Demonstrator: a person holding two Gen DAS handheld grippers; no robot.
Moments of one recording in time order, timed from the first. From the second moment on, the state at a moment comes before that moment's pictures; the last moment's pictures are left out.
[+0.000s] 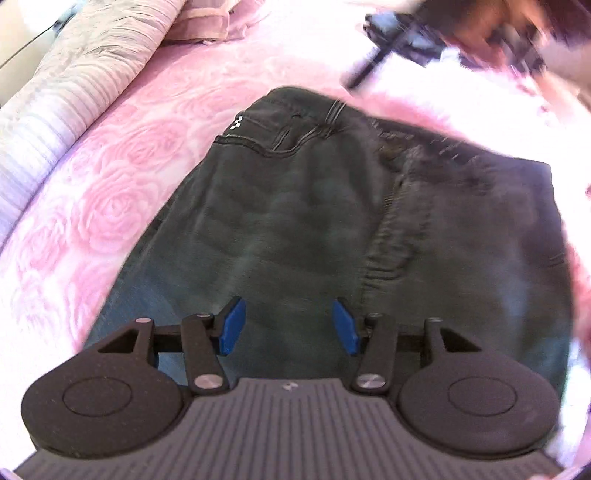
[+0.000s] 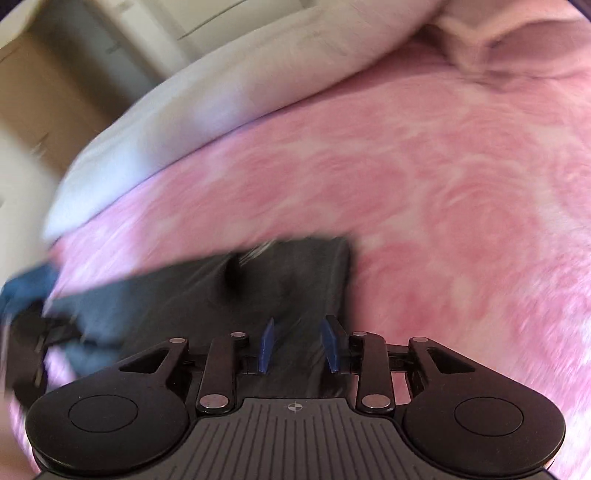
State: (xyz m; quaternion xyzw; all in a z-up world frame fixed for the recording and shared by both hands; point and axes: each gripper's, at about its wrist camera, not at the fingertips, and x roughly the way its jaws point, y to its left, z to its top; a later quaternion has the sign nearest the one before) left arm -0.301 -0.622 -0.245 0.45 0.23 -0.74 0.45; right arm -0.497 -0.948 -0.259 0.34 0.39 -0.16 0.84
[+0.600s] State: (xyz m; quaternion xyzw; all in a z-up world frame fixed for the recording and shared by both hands) left arm -0.379 -0.631 -0.272 0.44 0.21 -0.79 0.38; right arm -0.509 -0.880 -0.295 0.20 0.51 -0.10 0.83
